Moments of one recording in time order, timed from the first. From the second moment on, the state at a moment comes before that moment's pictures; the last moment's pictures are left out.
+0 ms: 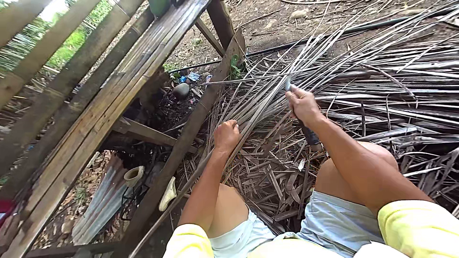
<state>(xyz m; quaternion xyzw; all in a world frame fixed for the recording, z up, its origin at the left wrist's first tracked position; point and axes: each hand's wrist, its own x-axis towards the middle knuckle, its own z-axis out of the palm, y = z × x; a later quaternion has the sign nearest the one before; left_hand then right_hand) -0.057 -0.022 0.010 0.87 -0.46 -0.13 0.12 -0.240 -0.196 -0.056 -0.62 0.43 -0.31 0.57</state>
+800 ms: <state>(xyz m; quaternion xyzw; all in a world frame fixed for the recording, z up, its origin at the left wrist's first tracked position) -0.052 -0.016 0.017 0.81 -0.49 -0.27 0.19 -0.233 -0.202 -0.068 -0.49 0.38 -0.32 0.72</state>
